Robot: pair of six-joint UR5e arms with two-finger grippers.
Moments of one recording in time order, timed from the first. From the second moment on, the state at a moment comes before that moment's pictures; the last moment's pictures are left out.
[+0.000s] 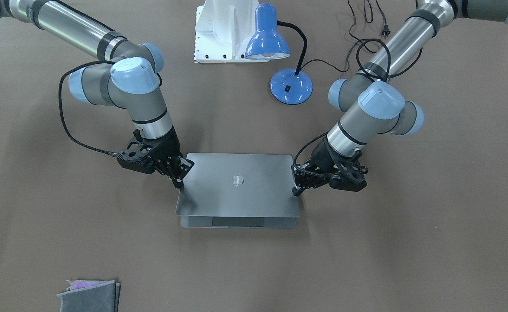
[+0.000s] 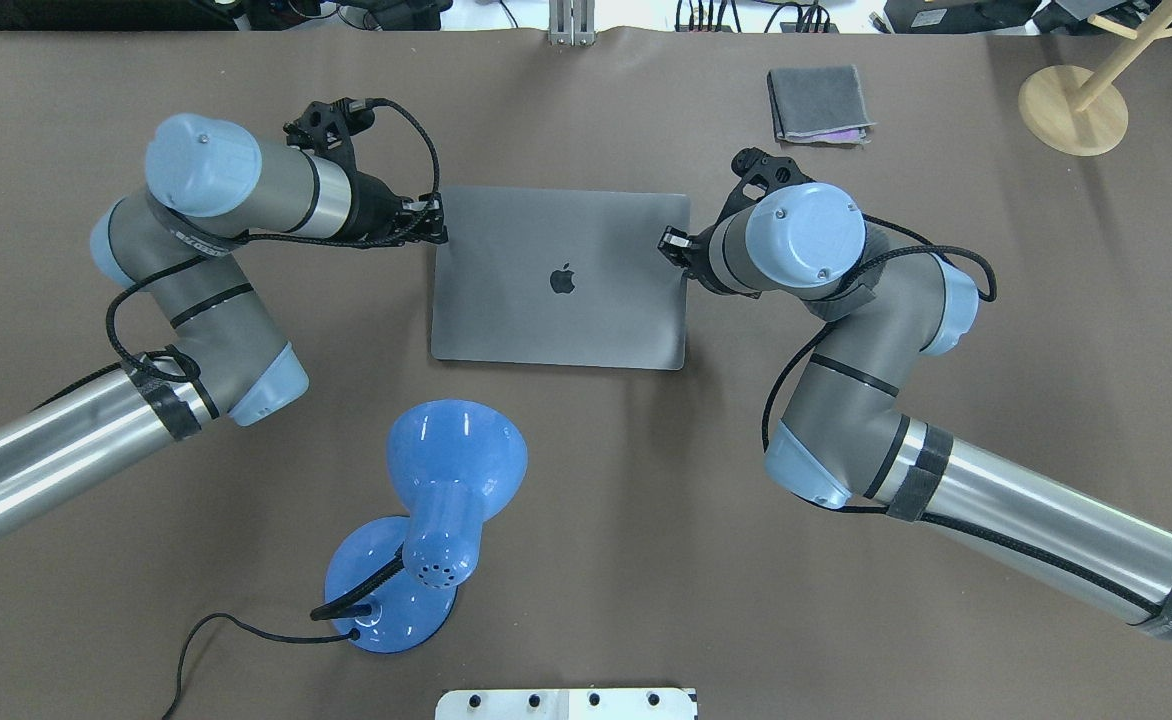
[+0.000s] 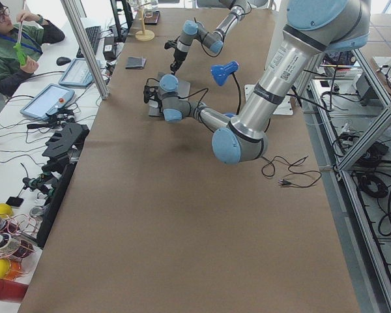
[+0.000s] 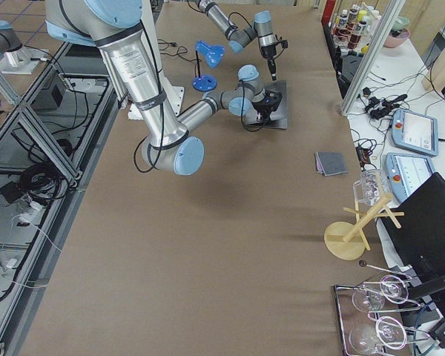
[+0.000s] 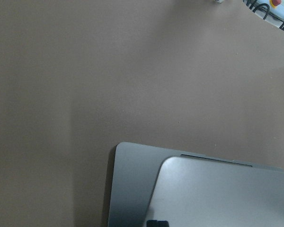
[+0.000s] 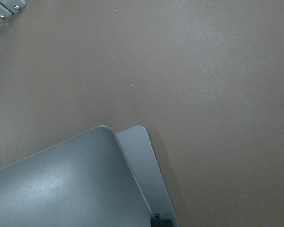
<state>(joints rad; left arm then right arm) -0.74 -2.19 -1.26 -2.51 -1.94 -1.37 0.62 -0.98 1.48 -1.12 1.66 1.61</state>
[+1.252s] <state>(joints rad) -0.89 -2.09 -1.53 -2.15 -2.17 -1.09 0.78 -1.21 1.75 -1.15 1.82 1.38</state>
